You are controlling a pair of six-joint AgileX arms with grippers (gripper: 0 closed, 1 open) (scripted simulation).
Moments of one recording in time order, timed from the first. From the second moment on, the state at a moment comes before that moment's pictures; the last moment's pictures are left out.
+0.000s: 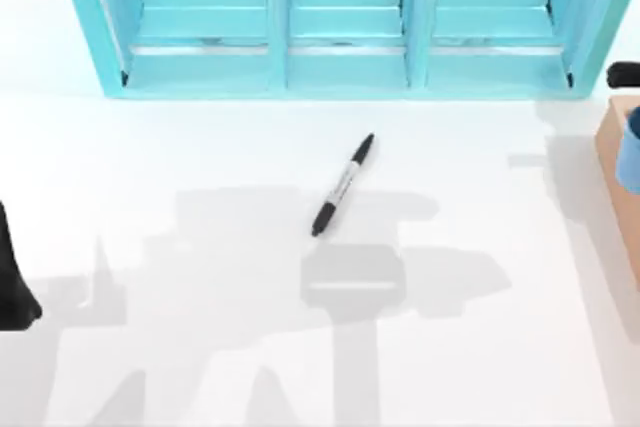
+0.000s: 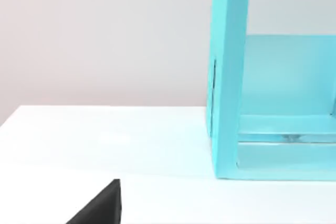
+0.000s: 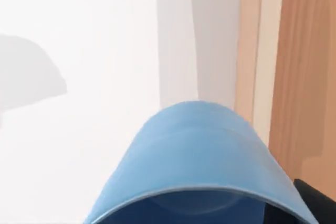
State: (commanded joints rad) left arm 0.00 0.00 0.00 0.00 0.00 0.00; right arm 0.12 1.81 1.64 -1.39 -0.01 0.15
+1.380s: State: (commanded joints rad) left arm 0.00 0.00 0.00 0.00 0.00 0.00; right arm 0.32 2.06 1.54 -0.98 -0.03 0.34
